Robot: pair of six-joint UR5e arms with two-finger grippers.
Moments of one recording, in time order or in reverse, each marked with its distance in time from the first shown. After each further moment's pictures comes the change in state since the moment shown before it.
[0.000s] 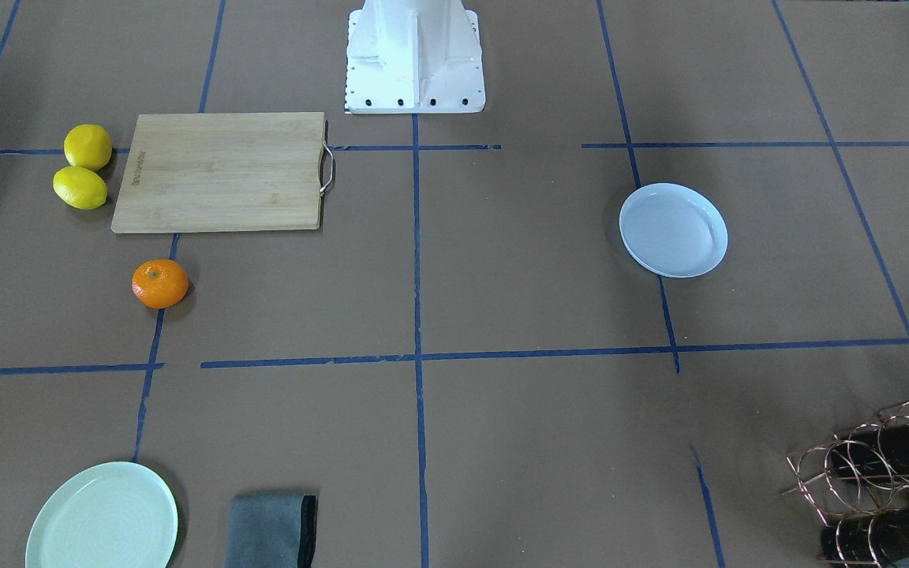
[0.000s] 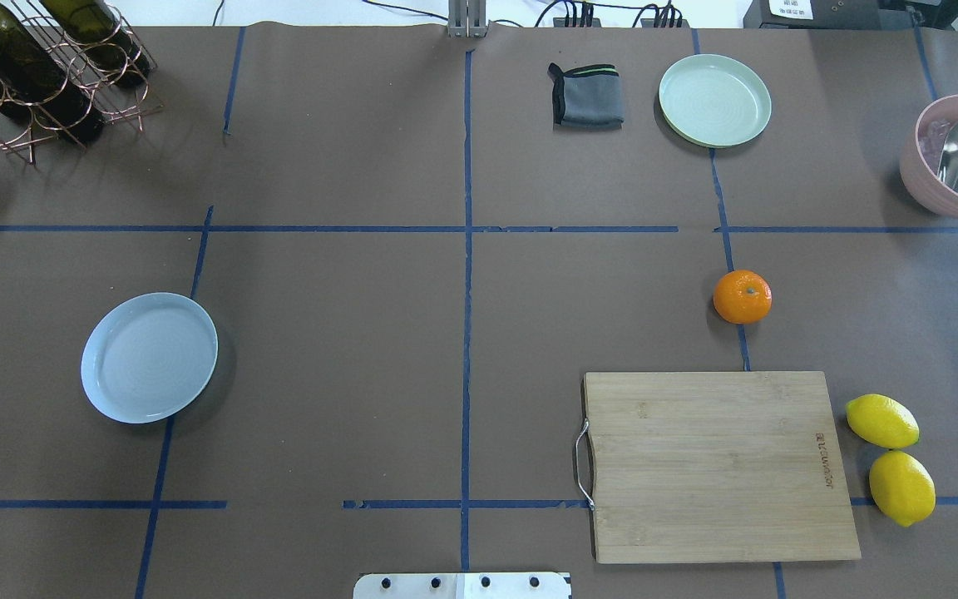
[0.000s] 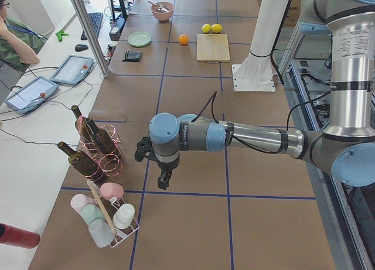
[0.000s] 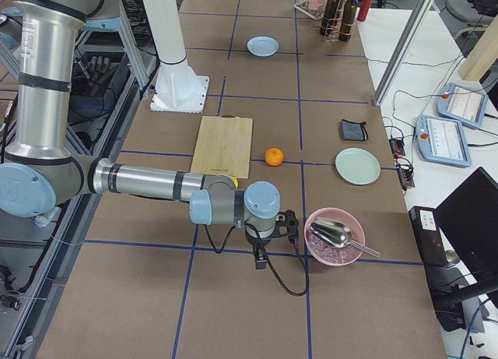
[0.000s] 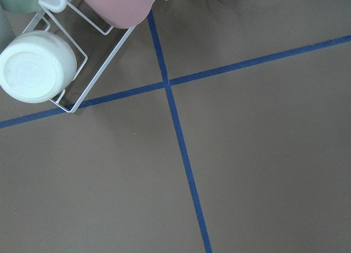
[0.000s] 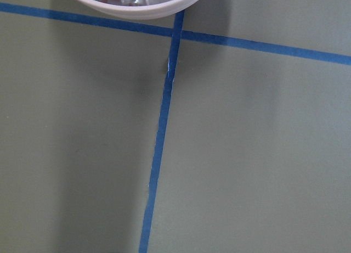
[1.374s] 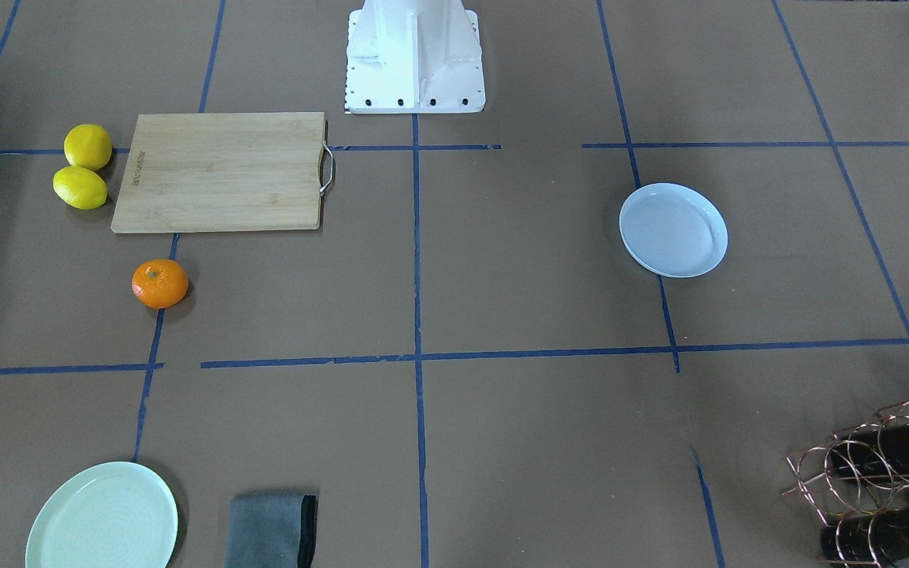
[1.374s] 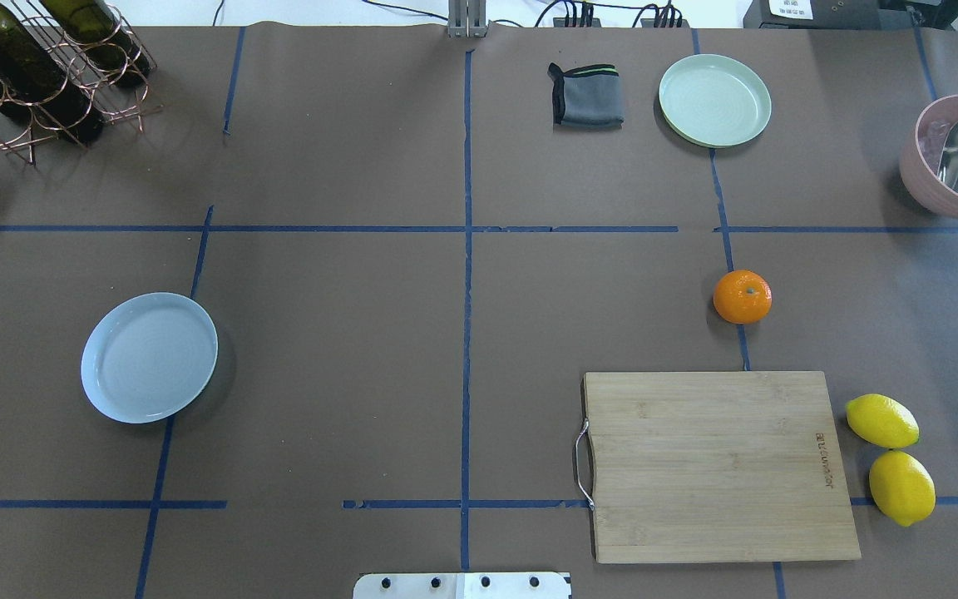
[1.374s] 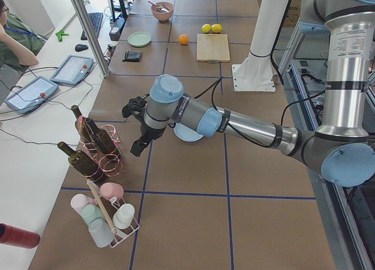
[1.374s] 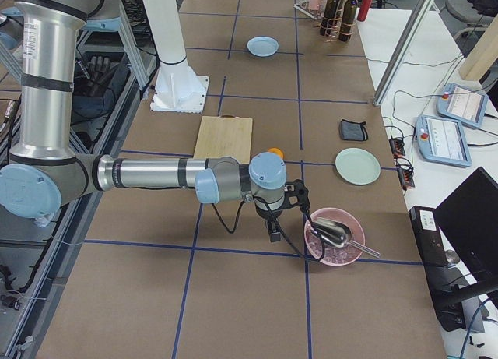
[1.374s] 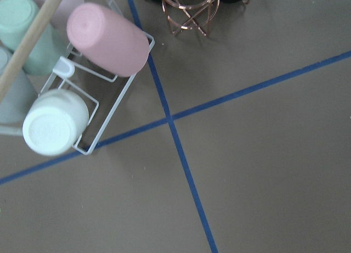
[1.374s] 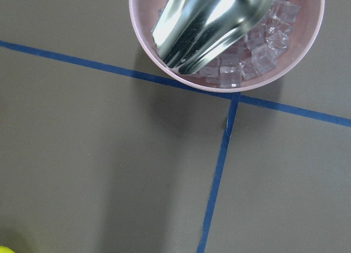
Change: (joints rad) left arm -0.001 -0.045 -0.084 -0.386 0.060 -0.038; right arm 0.001 0.023 0.121 0.002 0.081 0.009
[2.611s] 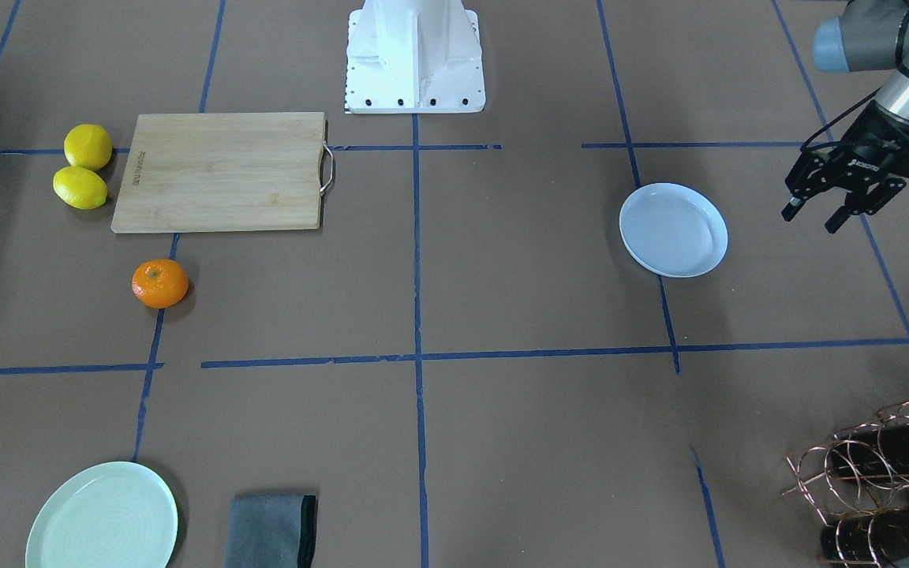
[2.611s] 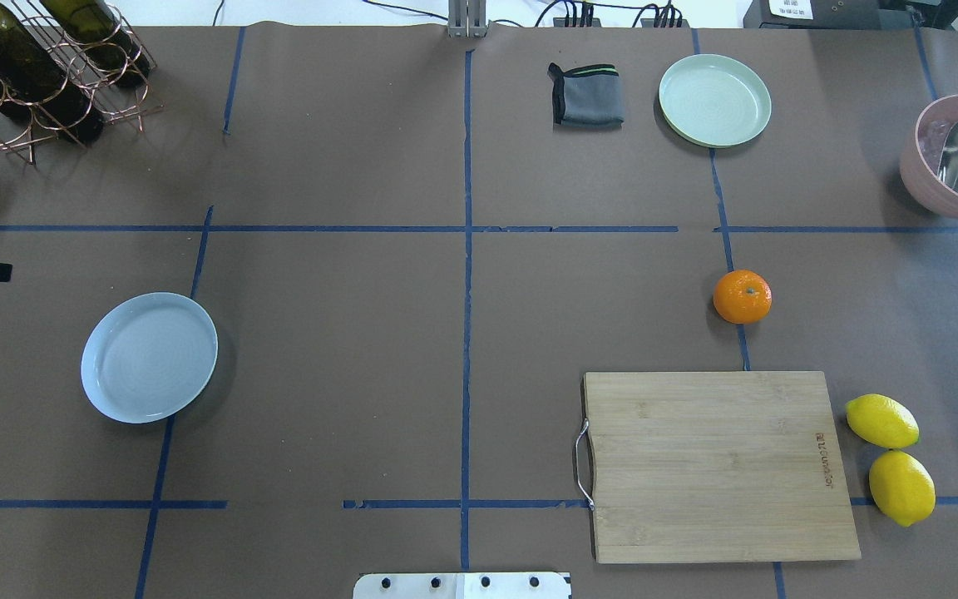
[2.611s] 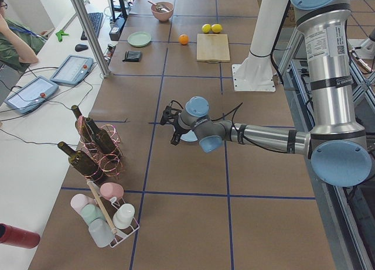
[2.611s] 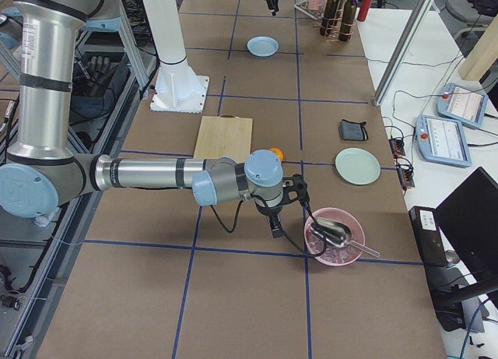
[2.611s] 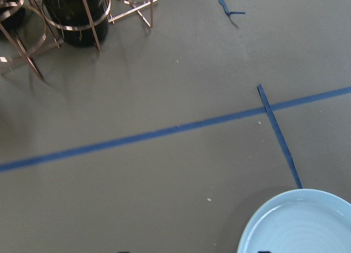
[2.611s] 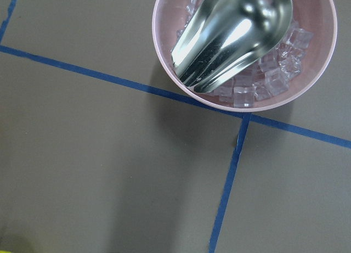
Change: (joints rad) left arm 0.658 0.179 0.061 -0.687 0.294 -1.070; right arm 0.000 -0.012 -0.005 0.084 0.001 0.018
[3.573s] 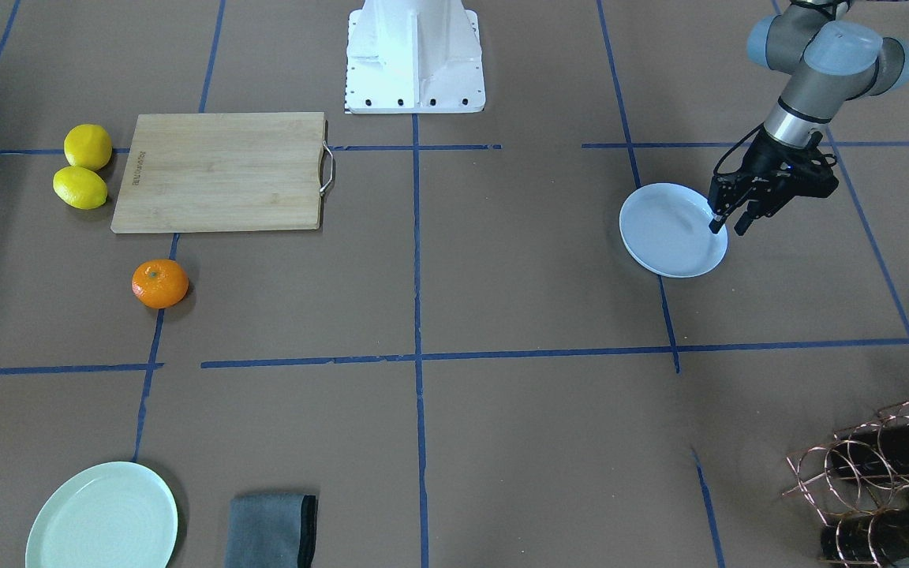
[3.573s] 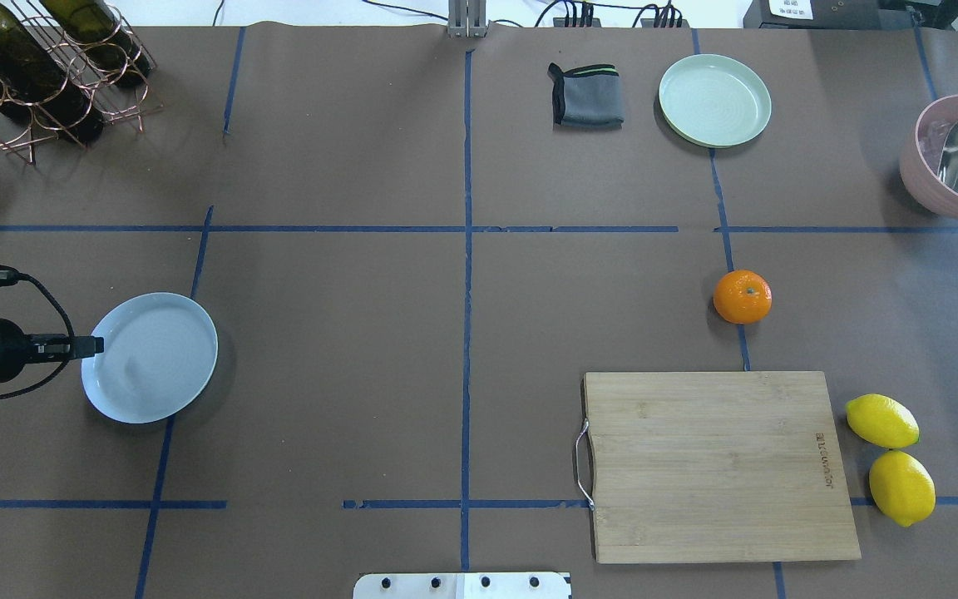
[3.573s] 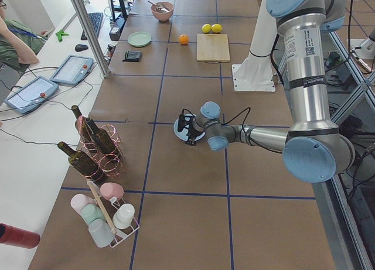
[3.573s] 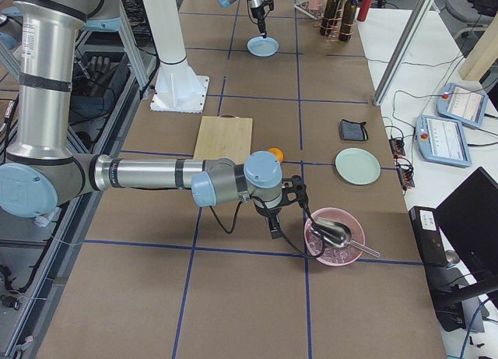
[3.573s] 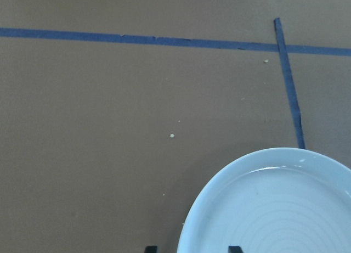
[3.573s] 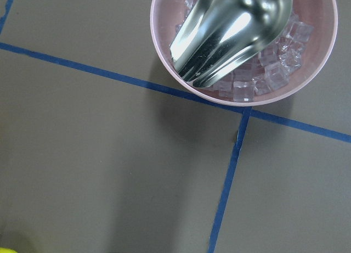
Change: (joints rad) left arm 0.300 -0.005 0.059 -0.031 0.265 -0.308; right arm -0.001 -0.003 -0.002 0.000 0.002 0.000
